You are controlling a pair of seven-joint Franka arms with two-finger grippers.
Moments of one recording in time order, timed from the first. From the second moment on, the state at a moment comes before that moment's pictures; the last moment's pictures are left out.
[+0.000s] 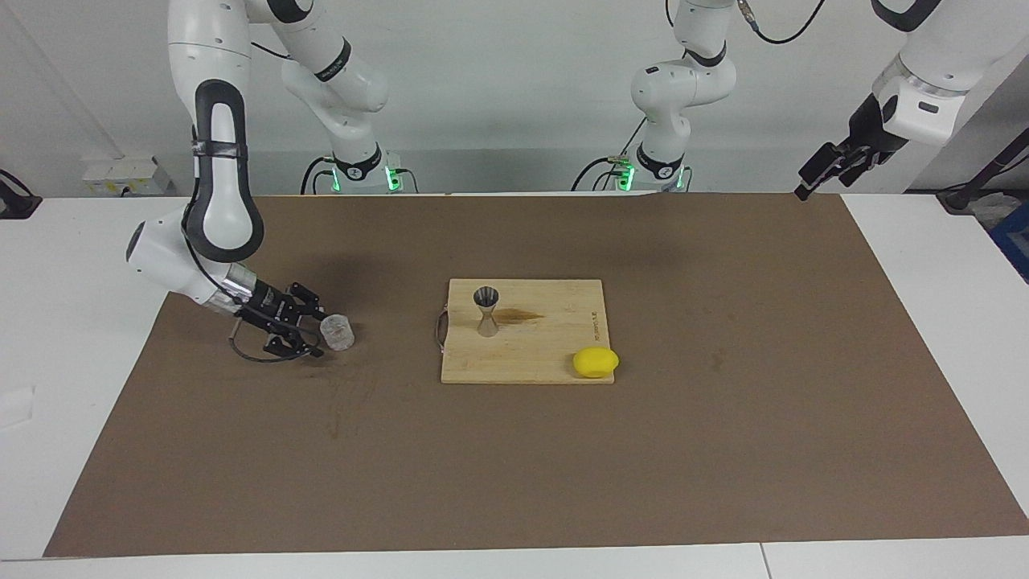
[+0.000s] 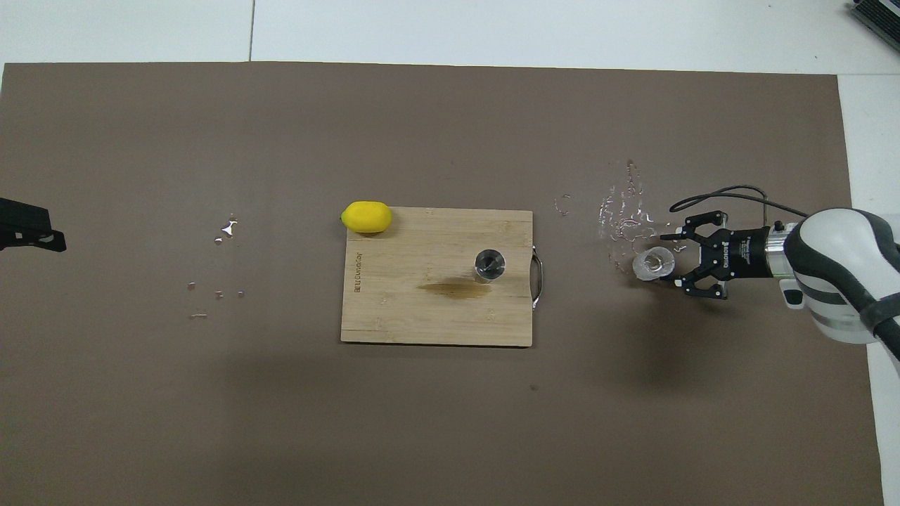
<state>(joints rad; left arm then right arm) 0.17 -0.08 -0.11 -1.65 -0.07 1.54 -0.18 -0.36 0.28 0.17 -2.12 0.78 2.16 0.92</state>
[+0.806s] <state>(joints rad) 0.04 -0.06 -0.05 -1.71 -0.06 1.56 -0.12 -0.30 0.26 0.17 -2.12 0.81 2.16 0.94</state>
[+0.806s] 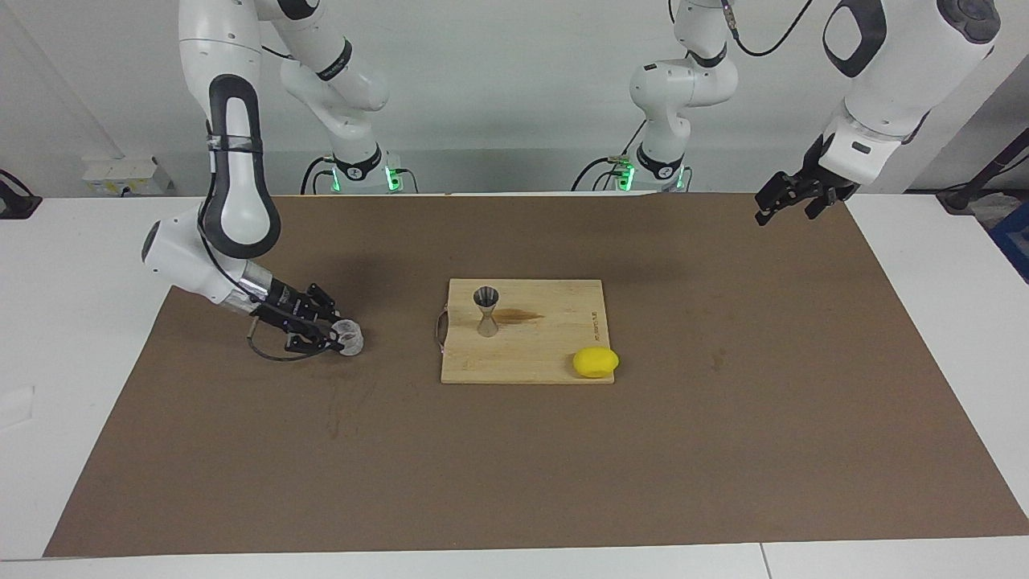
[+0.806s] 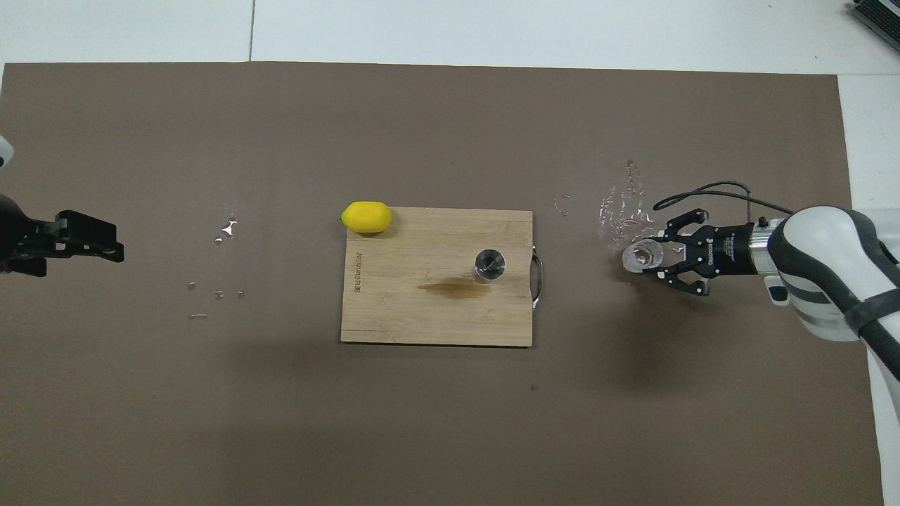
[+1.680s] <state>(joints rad) 0.05 -0.07 -0.04 -1.73 -0.06 1.59 -0.12 0.03 0.20 0.18 -1.86 0.50 2.09 1.41</state>
